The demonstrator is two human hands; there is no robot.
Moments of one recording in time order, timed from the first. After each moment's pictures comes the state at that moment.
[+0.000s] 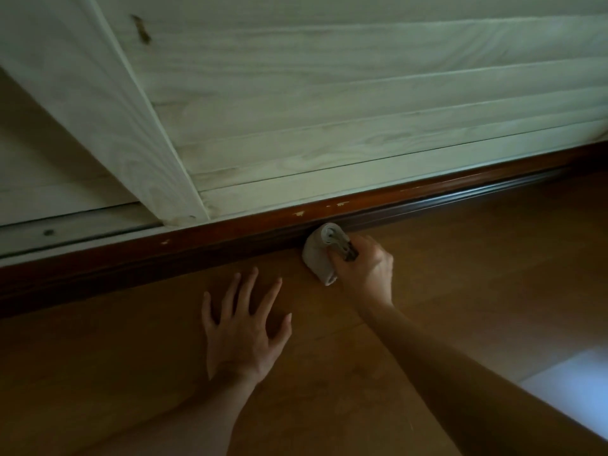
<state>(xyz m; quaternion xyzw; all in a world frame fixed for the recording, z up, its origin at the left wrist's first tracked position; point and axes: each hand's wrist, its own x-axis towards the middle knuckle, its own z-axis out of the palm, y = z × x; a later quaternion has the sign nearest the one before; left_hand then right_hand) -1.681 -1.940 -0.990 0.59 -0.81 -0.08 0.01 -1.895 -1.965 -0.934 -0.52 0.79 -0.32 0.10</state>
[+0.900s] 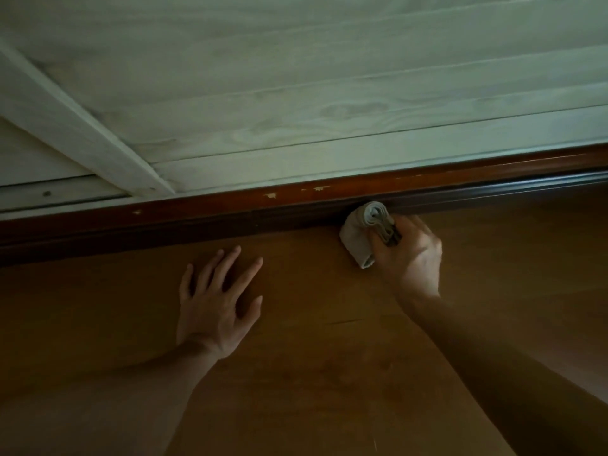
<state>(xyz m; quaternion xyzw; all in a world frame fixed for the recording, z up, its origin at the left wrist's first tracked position) -1.686 -1.940 -0.984 0.60 -0.79 -0.06 -0.07 -2.003 -1.965 -0.955 -0.58 0.74 -0.33 0.08</state>
